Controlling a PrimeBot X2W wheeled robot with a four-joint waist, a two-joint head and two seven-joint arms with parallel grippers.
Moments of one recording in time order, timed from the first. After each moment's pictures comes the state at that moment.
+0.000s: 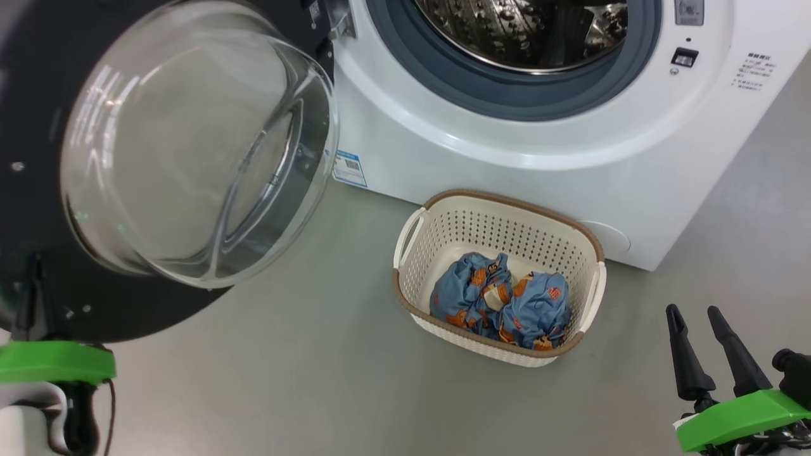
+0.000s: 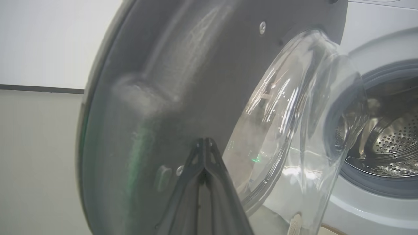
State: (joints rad) left arm -0.43 0.19 0.23 0.61 -0.41 -0.09 -0.25; right arm -0.02 -0.23 0.07 0.27 0.57 0.12 -0.25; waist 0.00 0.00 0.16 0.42
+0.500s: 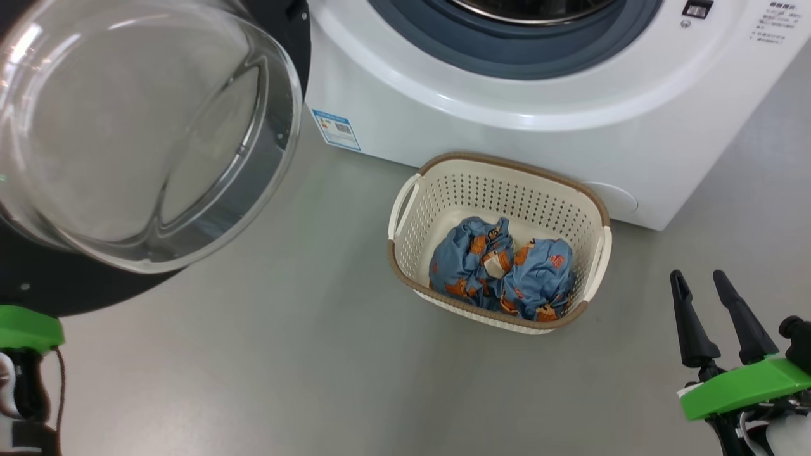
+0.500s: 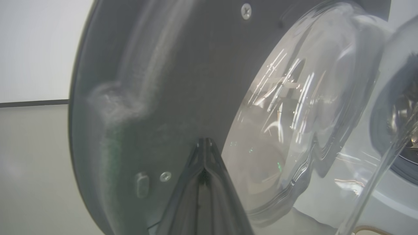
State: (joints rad) left arm -0.57 0.22 0.36 0.73 -0.27 -0.10 -0.26; right arm -0.08 -0.26 0.07 0.26 0.56 0.12 -0.25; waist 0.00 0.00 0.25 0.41
